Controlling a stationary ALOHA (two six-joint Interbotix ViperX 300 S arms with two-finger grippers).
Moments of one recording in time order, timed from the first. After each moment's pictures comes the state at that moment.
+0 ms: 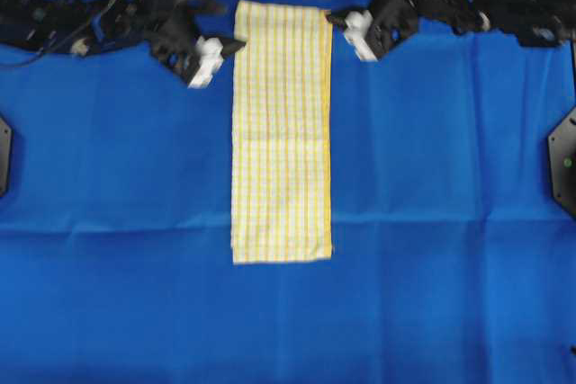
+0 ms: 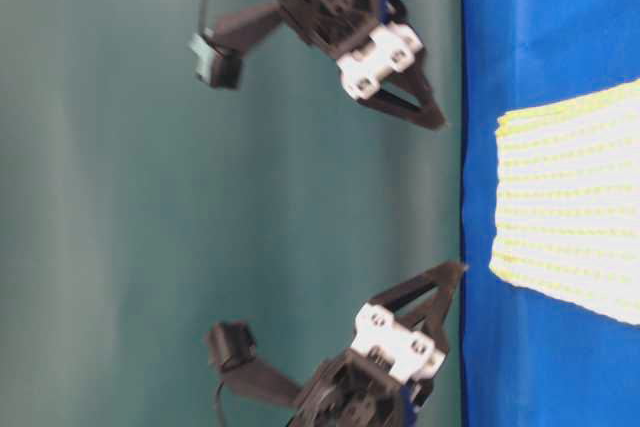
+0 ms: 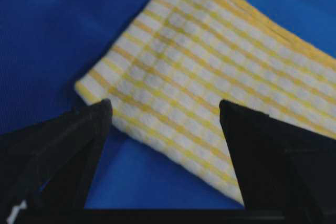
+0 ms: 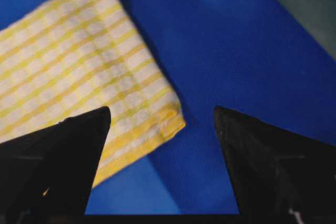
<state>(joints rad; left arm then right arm) 0.43 0.08 0.78 -0.06 -0.25 -0.08 -0.50 0.07 0.70 0.32 -0.14 -0.03</state>
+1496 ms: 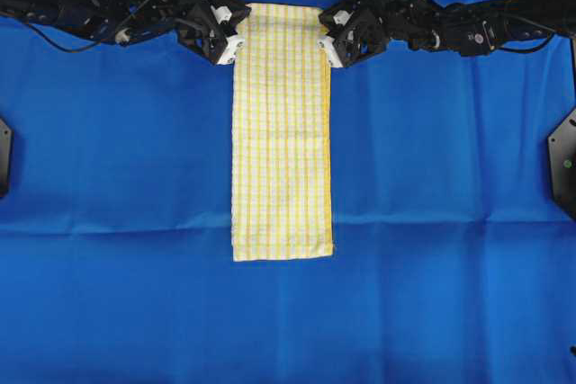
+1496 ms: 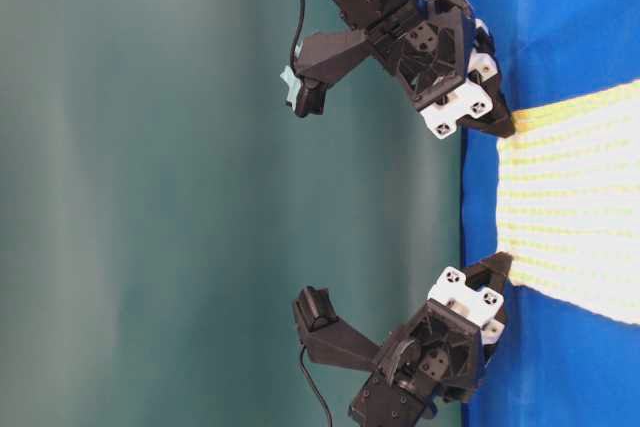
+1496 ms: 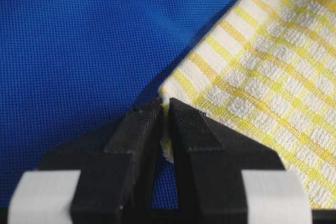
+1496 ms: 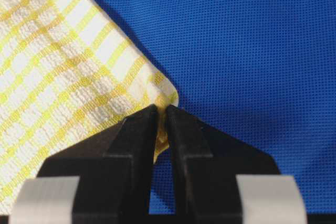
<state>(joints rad) 0.52 0.33 0.69 -0.07 -0.41 -0.08 -0.47 0.28 0.66 0.56 -0.27 -0.04</state>
